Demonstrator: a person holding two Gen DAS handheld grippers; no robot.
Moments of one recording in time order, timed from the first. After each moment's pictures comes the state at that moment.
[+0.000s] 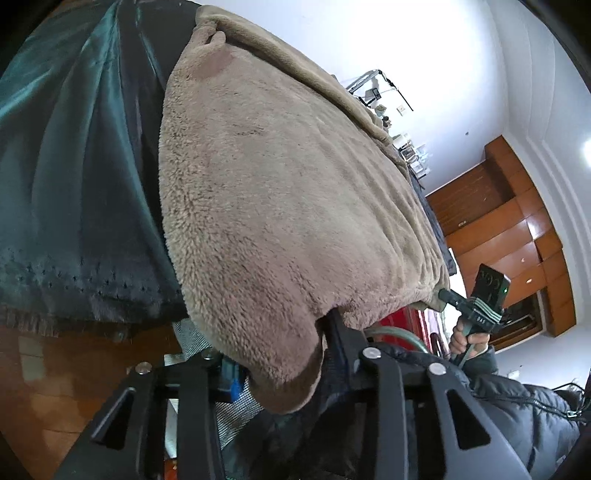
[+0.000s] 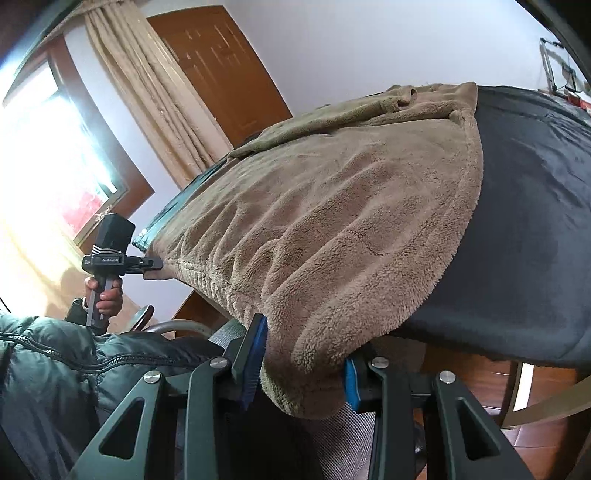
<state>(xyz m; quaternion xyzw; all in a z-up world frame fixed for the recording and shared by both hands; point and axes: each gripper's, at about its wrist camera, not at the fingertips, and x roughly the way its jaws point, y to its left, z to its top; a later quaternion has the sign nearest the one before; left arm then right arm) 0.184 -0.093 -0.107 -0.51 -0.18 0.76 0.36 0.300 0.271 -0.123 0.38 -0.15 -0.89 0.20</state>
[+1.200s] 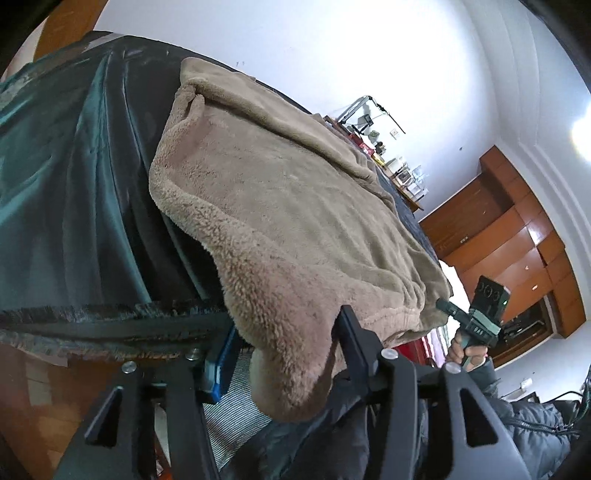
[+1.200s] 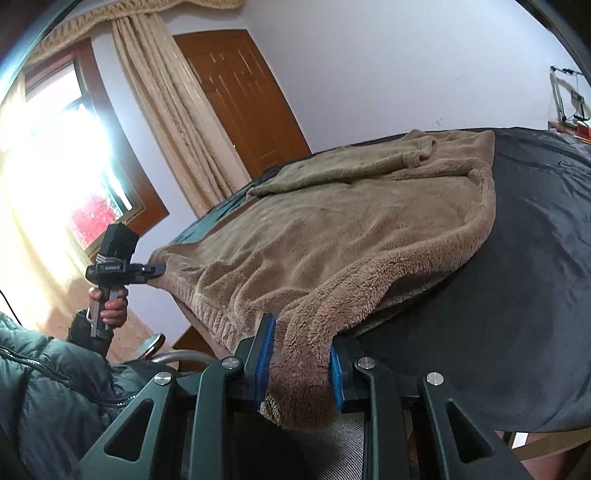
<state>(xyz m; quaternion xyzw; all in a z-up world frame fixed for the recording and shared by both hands) 0.199 -0.115 -0.057 -0.45 -0.19 0.80 0.35 0.291 0.267 -0.094 0.32 -0.14 -0.91 0.22</state>
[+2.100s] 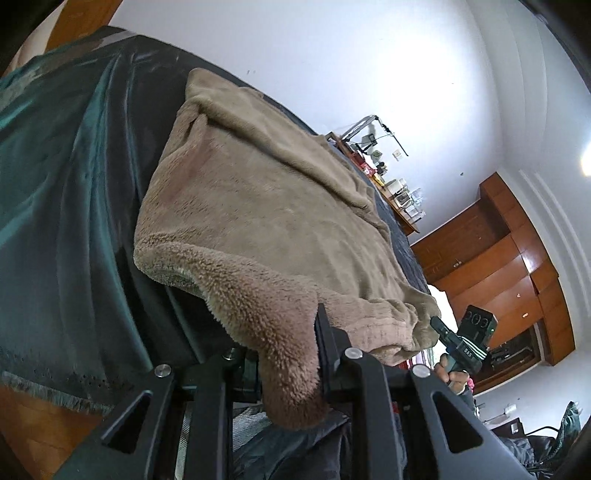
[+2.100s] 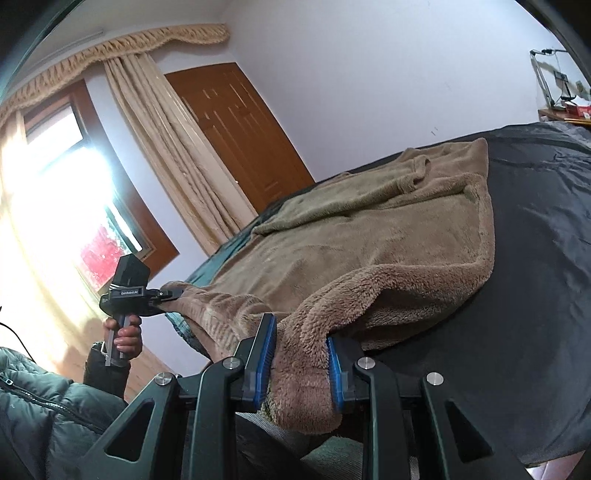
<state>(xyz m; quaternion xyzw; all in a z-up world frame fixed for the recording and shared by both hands) 0.182 -0.116 -0.040 -0.45 -0.23 0.79 0.33 0.286 0.287 -0.087 0.27 -0.20 -0.92 0.22</state>
